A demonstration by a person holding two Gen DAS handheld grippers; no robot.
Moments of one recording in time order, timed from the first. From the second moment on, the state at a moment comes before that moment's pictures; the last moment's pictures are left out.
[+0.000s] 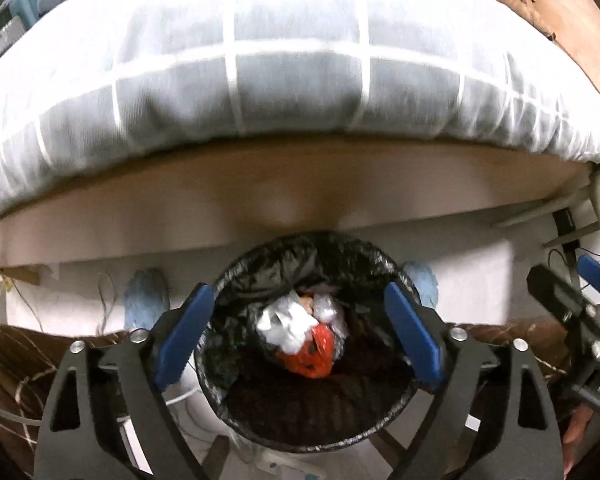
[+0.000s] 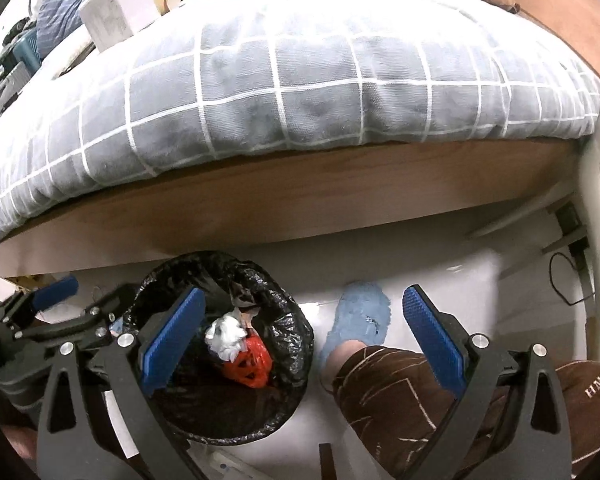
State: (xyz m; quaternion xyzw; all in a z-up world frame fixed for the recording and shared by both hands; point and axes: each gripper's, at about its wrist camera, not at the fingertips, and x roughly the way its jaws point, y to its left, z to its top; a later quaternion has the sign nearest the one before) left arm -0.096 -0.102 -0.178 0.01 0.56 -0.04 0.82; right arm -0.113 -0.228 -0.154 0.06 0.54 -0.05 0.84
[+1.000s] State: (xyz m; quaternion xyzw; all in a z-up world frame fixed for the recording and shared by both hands) left arm -0.085 -0.043 -0.080 -0.01 0.50 -0.02 0.86; right arm -0.069 -0.191 -0.058 0.04 0.46 -0.02 0.89
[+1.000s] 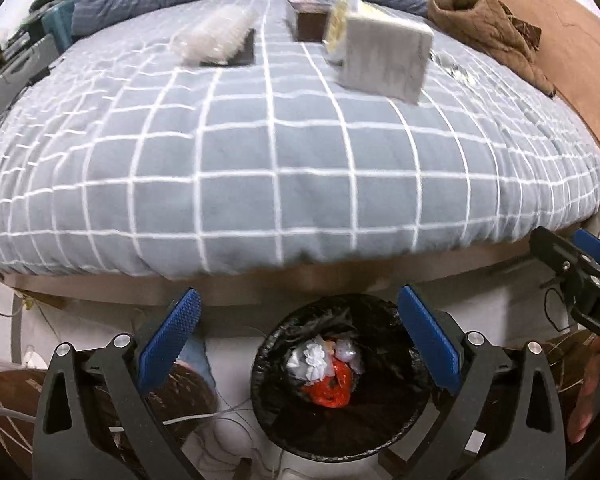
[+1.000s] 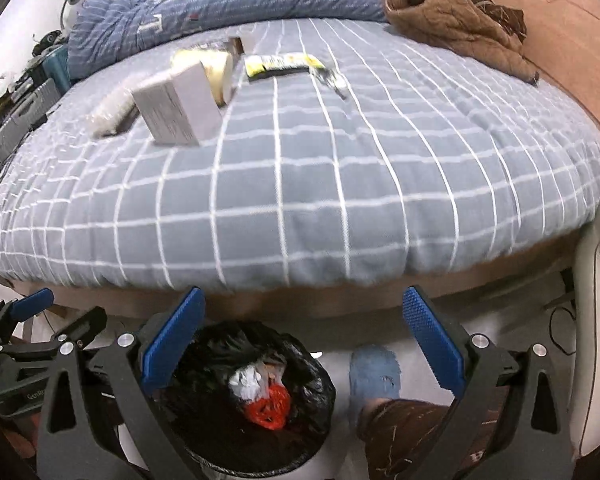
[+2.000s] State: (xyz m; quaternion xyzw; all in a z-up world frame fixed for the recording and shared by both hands) left arm 0.038 0.034 -0.005 -0.03 0.46 0.04 0.89; right arm 0.024 -0.137 0.012 0.01 0.40 0.04 0.91
